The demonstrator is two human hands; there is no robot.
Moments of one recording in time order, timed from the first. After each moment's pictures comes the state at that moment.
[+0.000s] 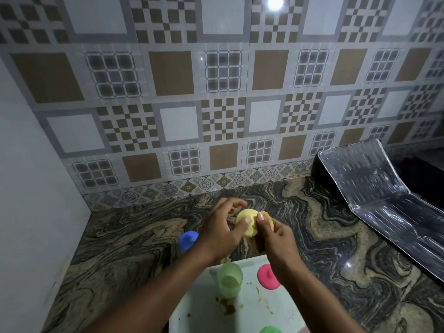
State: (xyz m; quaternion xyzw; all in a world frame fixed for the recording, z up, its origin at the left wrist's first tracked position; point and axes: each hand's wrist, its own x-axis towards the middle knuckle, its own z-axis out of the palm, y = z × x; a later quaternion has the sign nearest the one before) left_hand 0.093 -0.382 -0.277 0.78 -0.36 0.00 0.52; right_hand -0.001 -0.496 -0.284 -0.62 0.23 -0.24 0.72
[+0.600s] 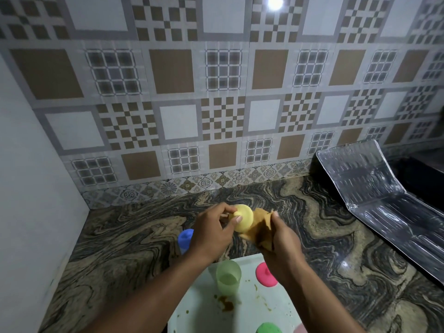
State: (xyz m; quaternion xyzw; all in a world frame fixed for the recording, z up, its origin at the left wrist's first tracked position) left_hand 0.094 -0.370 -0.289 0.80 -0.31 0.06 0.51; right_hand 0.003 -0.501 -0.283 -0.43 0.32 -0.20 0.82
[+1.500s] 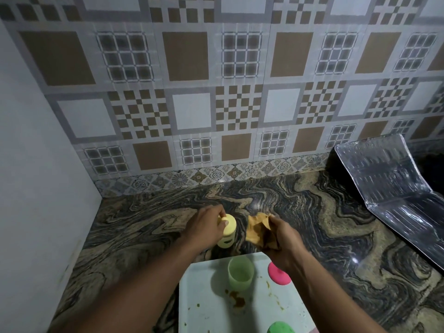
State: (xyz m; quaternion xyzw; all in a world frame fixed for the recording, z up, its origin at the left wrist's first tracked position) left_hand 0.149 -0.343 -0.321 0.92 -0.29 -0.03 0.25; right_hand 0.036 -0.512 -0.316 -0.41 0.40 -0.07 0.81
